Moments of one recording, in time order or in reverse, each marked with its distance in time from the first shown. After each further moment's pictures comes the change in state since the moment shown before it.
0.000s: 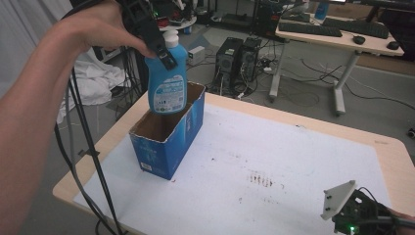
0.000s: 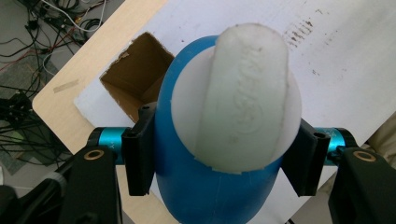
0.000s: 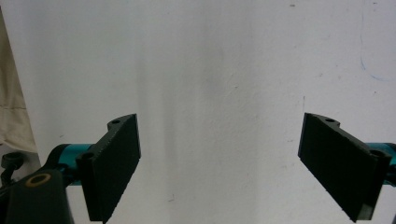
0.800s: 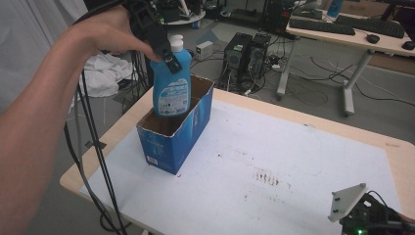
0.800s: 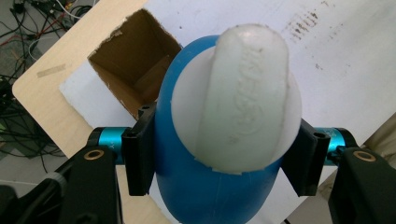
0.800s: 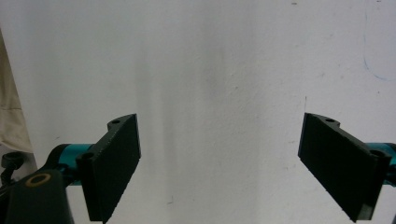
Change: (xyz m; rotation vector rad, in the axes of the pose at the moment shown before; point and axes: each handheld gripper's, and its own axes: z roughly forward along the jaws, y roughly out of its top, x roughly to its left) left arm 0.008 -0.019 0.022 0.018 -0.025 -0.046; right arm 0.000 0.000 0.004 0.007 0.002 0.008
